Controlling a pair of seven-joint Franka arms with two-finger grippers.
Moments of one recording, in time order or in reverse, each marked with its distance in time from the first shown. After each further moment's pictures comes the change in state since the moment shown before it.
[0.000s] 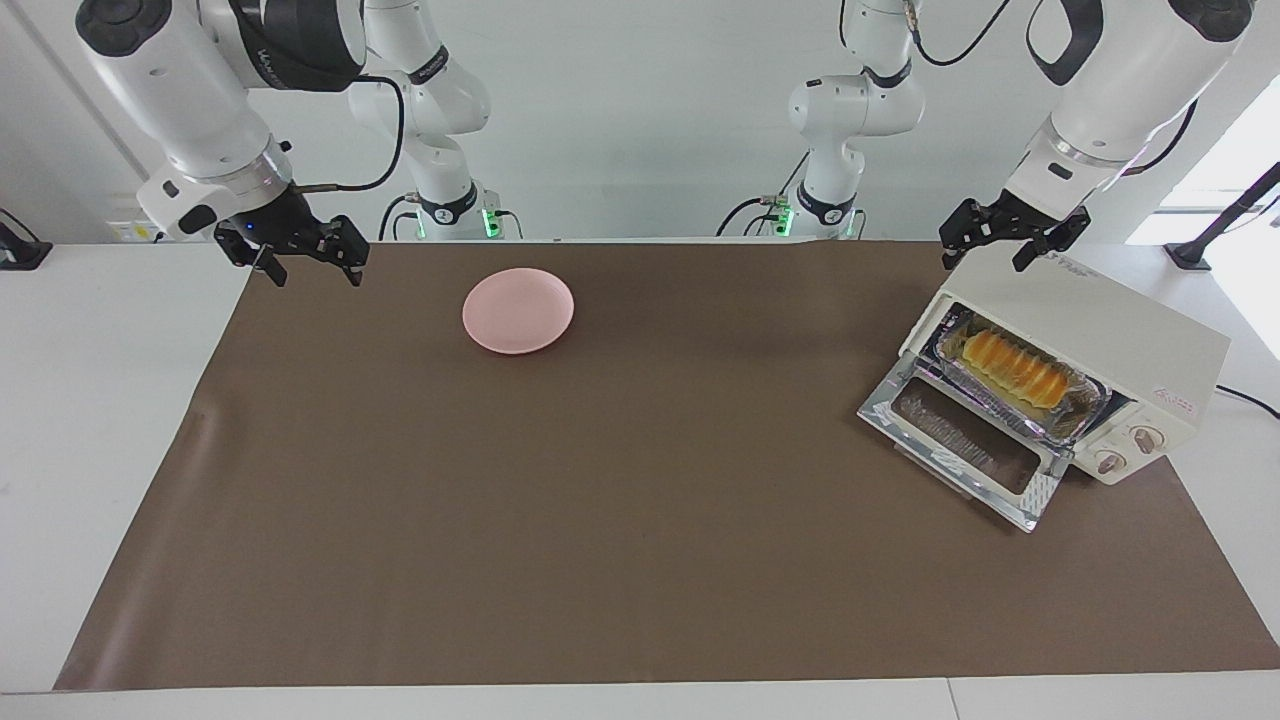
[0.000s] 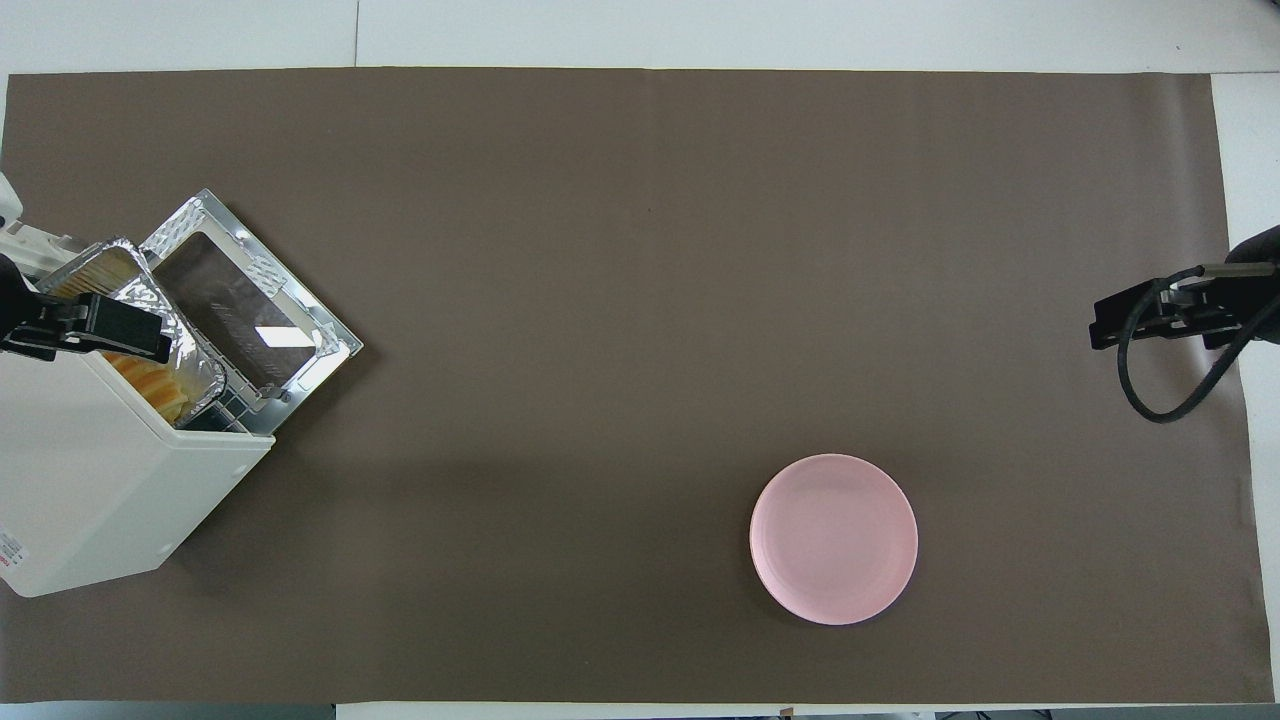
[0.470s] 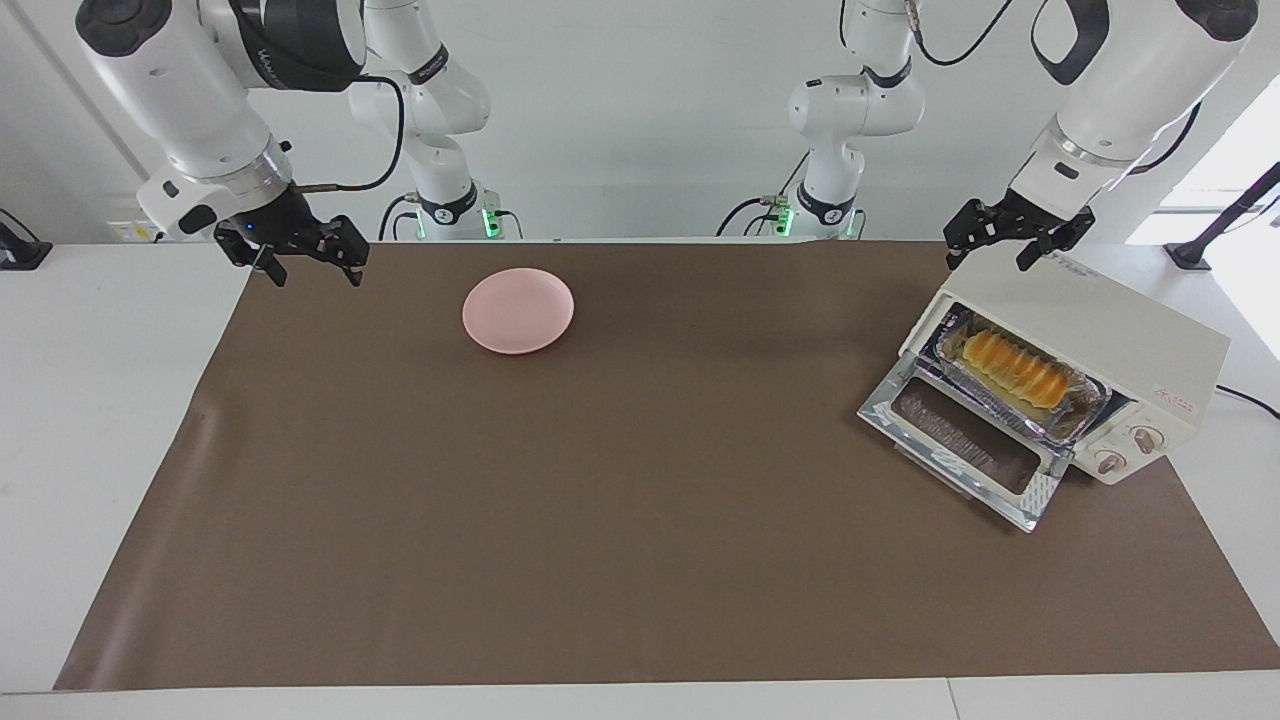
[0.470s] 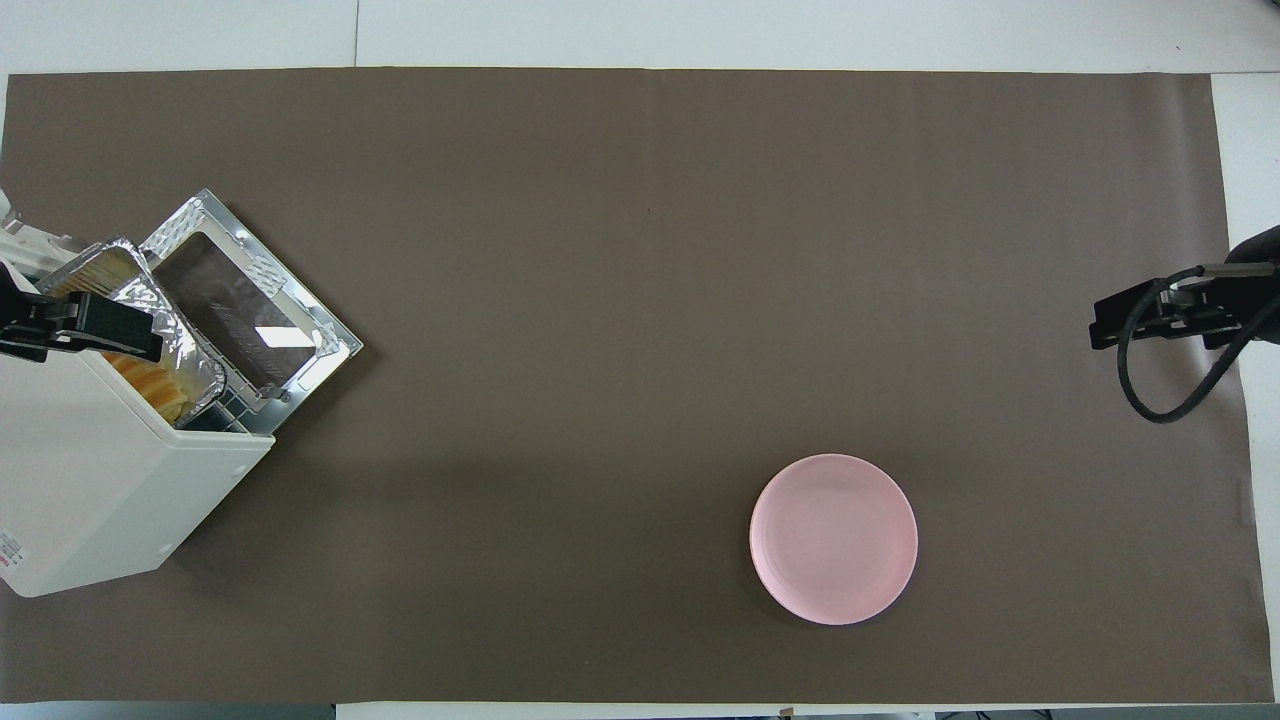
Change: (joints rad) left arm 0.004 0.000 0.007 0.000 0.014 0.010 -0.031; right arm 0.000 0.000 0.000 0.000 0.000 0.000 0.000
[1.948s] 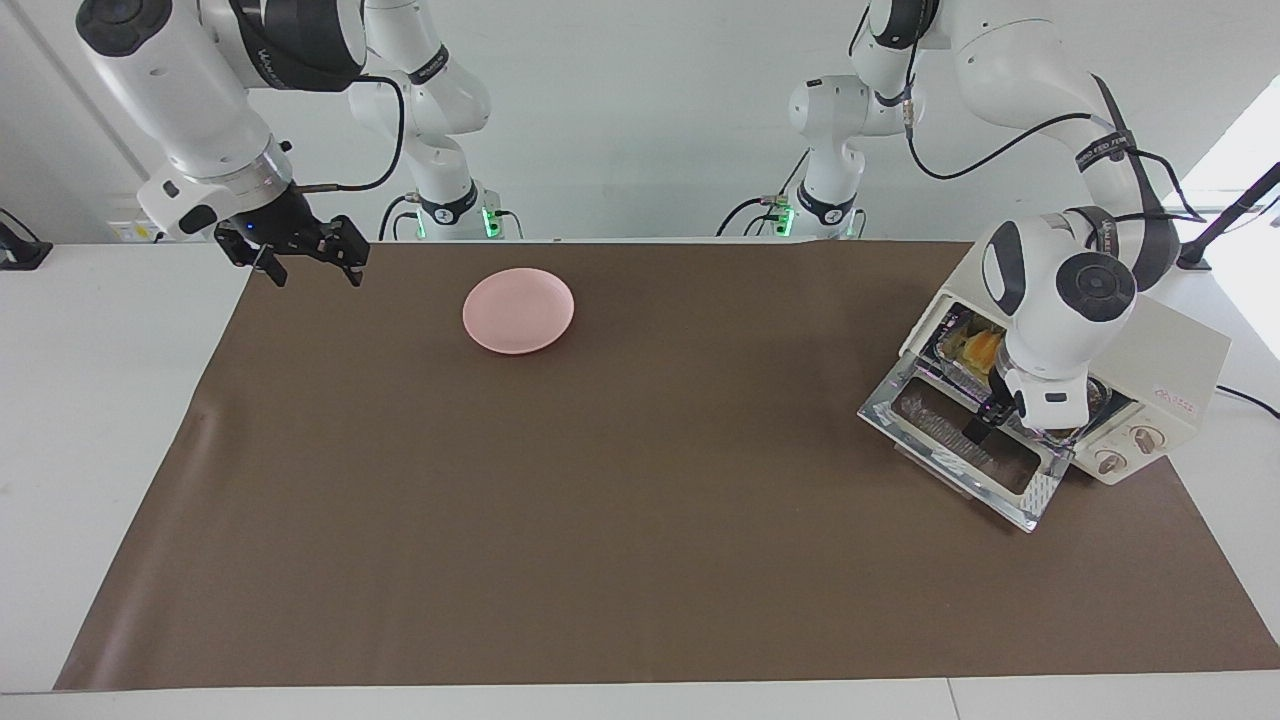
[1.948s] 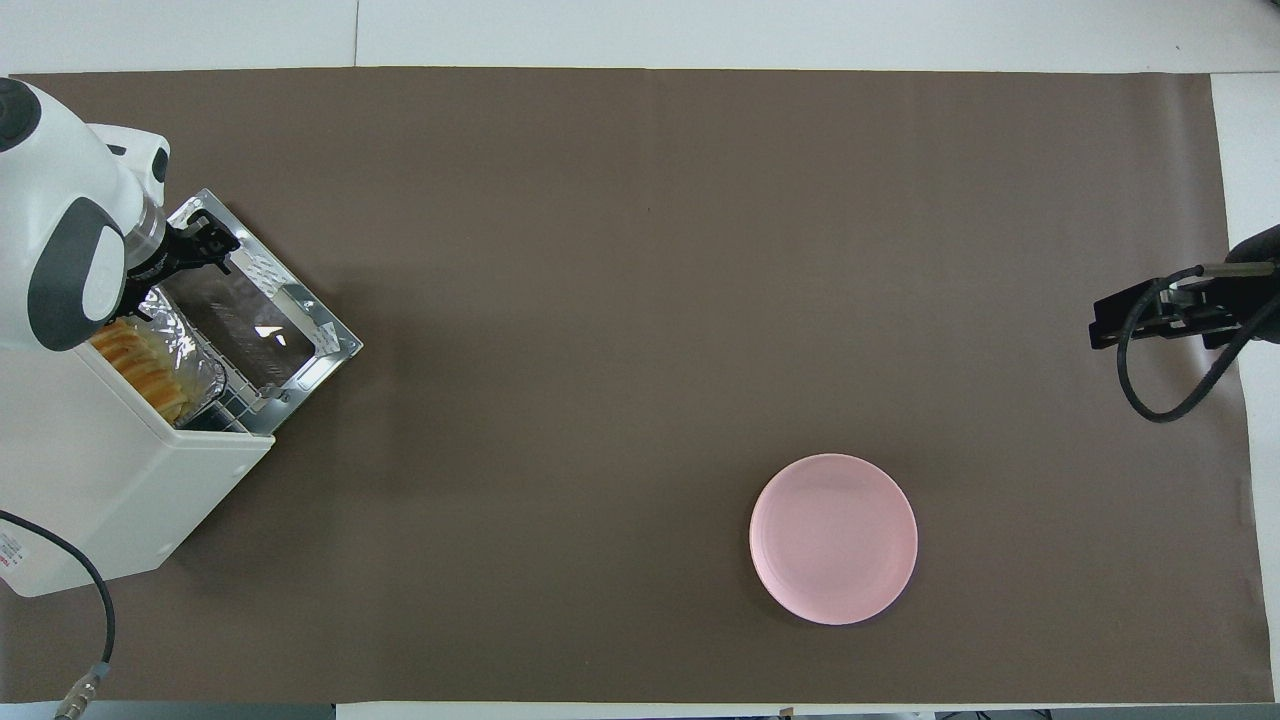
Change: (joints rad) left arm 0.008 0.351 0.031 -0.110 0.260 0.443 -0.745; right arm 0.000 0.000 0.000 0.000 0.000 0.000 0.000
